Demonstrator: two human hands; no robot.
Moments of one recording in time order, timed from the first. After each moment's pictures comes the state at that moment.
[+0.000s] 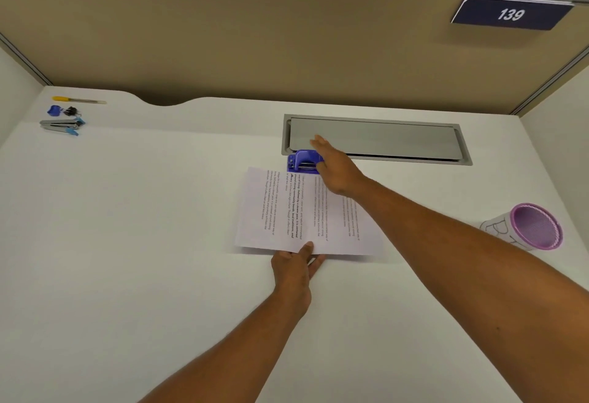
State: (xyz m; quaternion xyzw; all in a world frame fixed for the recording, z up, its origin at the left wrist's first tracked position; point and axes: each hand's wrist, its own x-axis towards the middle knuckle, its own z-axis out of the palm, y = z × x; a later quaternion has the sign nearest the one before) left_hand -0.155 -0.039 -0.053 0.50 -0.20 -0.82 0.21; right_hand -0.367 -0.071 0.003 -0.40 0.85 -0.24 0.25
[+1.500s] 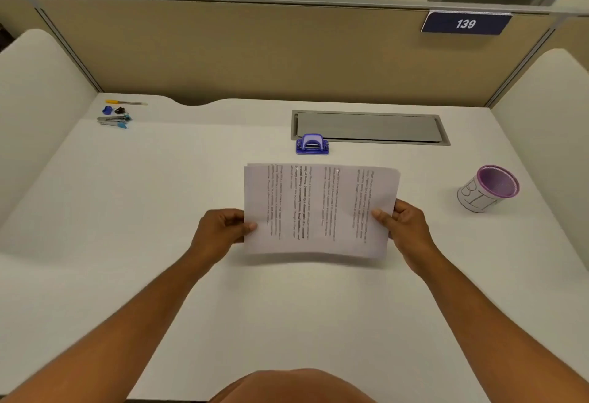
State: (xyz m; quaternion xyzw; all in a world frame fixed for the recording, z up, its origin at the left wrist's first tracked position) left_hand 0.023 -0.141 0.007 0.34 -0.67 -0.65 0.11; right_hand -0.221 0.156 0.032 -0.10 0.73 -0.62 0.29
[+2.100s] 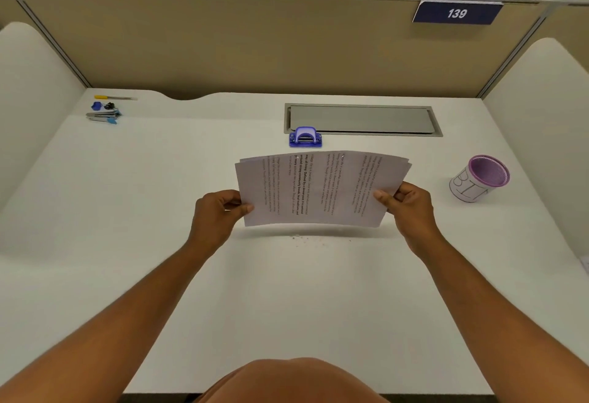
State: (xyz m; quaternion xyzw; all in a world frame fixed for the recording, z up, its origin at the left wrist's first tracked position) left_hand 0.003 -0.139 0.020 0.33 -0.80 -0.46 0.18; right_hand -0.237 0.160 0.042 -0.12 0.75 -0.62 0.20
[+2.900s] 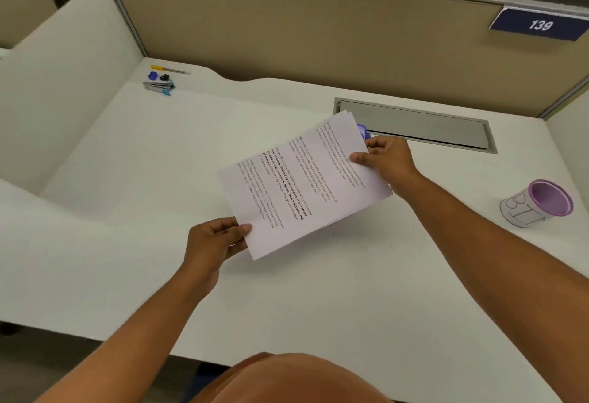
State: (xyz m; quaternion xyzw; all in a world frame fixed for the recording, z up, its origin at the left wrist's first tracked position) left_hand 0.121 -0.132 0.013 0.45 -0.46 -0.74 0.21; right_hand -0.245 -0.010 0.068 -0.19 0.82 -0.47 0.28
